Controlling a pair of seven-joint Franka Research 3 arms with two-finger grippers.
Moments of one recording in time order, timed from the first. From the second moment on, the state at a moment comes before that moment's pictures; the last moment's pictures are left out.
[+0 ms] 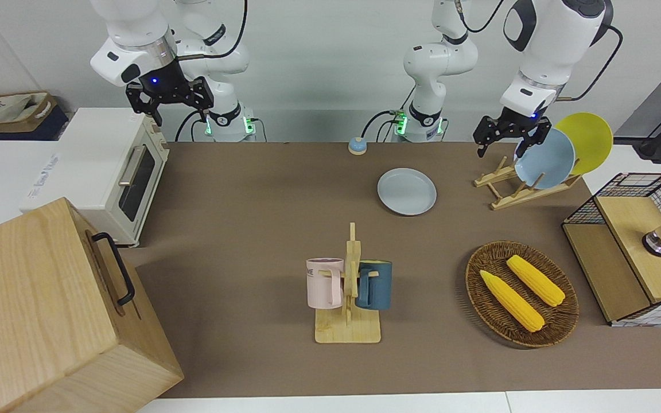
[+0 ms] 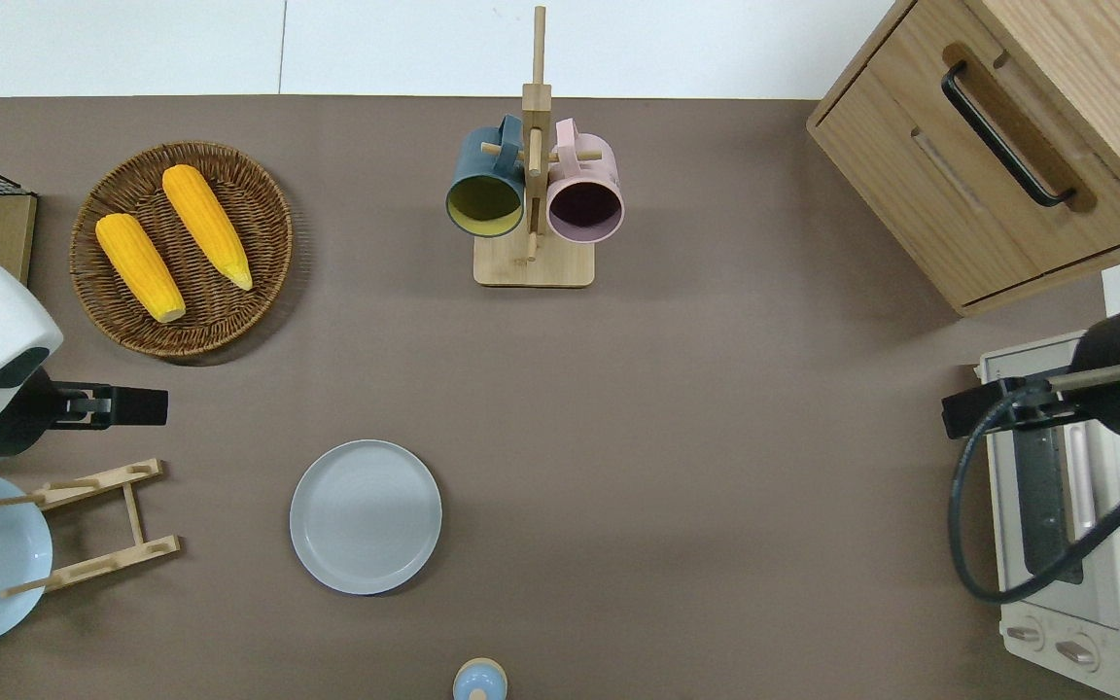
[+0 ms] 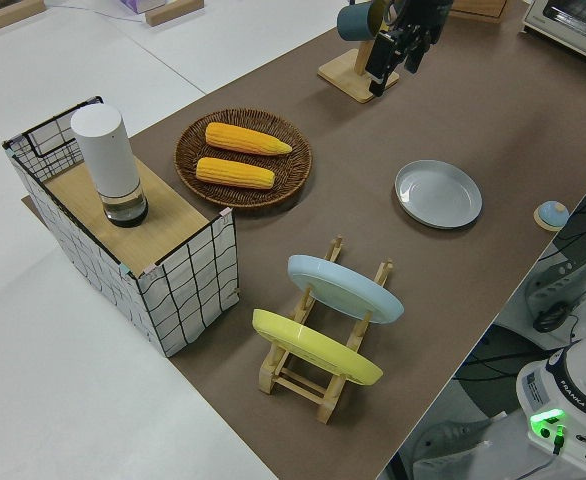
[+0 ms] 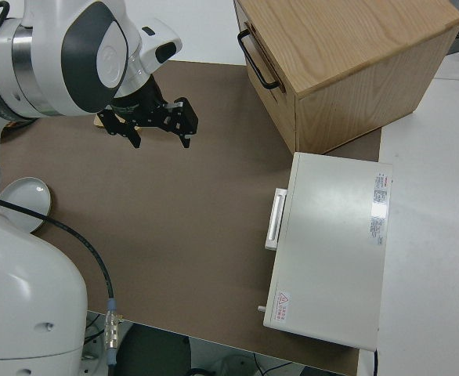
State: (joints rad) left arm 0.12 -0.17 -0.15 -1.89 -0.03 1.77 0.04; right arm -0.03 -0.02 0.14 -1.48 0.00 1.33 0.02
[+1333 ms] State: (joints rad) left arm 0.08 -0.17 -0.18 -2.04 -0.03 1.78 0.01; right arm -0.03 -0.02 0.14 -1.48 0.00 1.33 0.02
